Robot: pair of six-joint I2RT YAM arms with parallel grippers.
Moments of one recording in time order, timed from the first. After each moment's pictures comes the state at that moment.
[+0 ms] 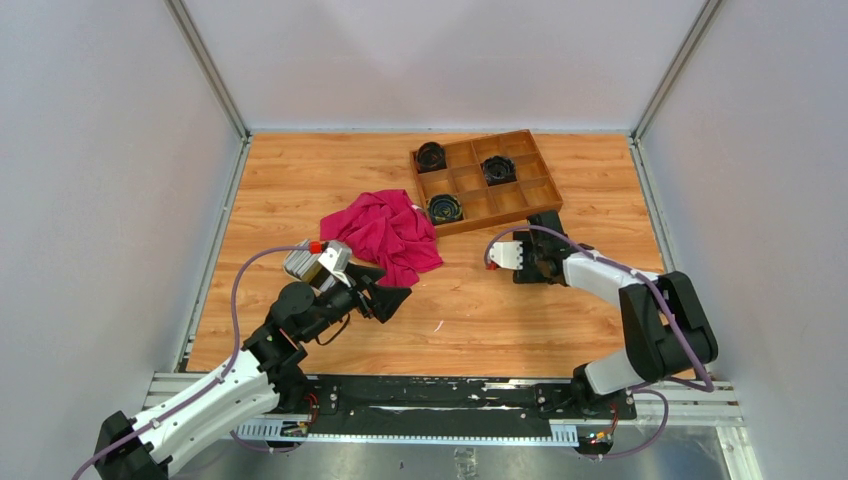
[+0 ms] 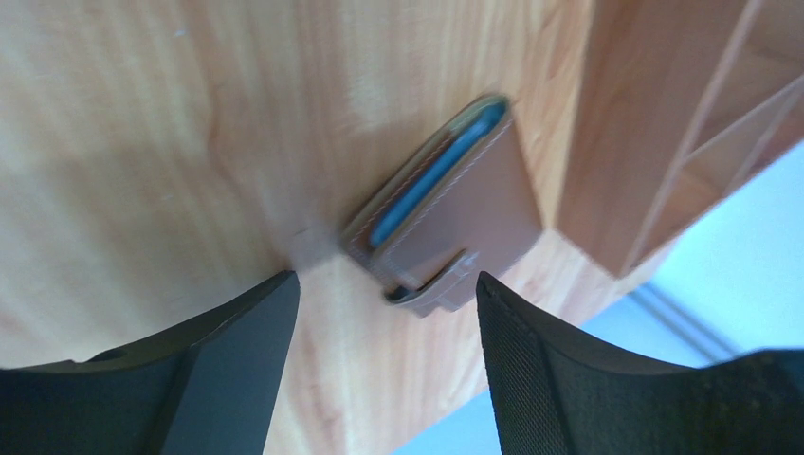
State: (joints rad) left arm -0.75 0.52 0.23 0.27 0.08 -0.45; right arm 0.32 1.47 0.67 -0.15 0.08 -1.36
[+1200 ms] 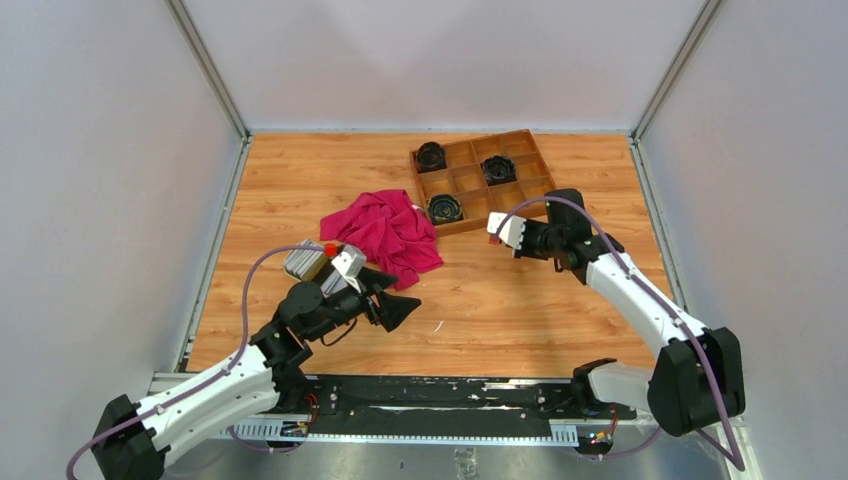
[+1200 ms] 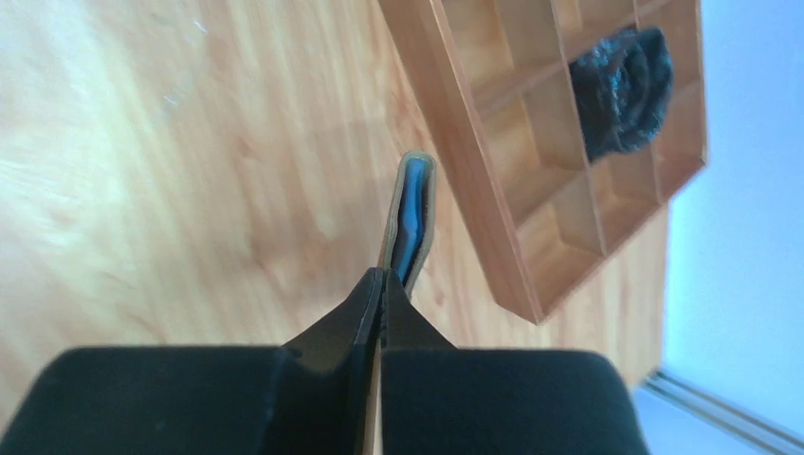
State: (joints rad) left arm -0.78 0.58 0.23 0.32 0.16 -0.43; right arm 0.32 1.21 0.79 -0.34 -0.25 -1.15
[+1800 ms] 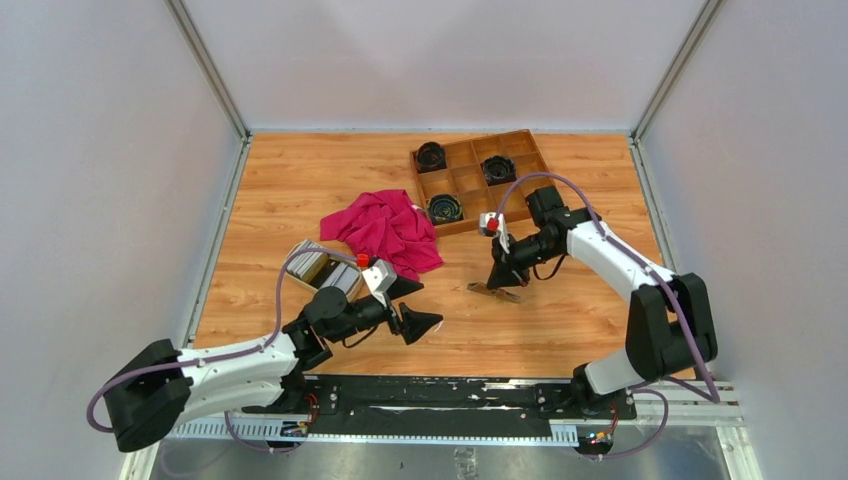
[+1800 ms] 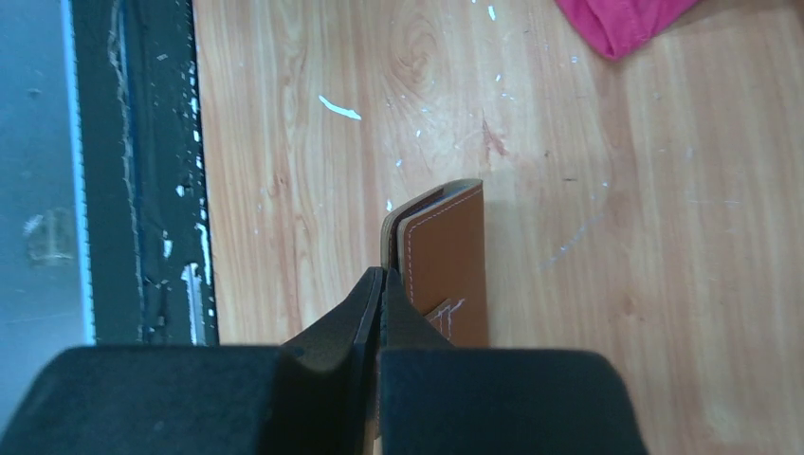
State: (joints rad) left arm -0.95 0.89 0.19 0.71 0.18 -0.25; right arm 0.32 1.42 0.98 -0.81 -0.89 -0.89
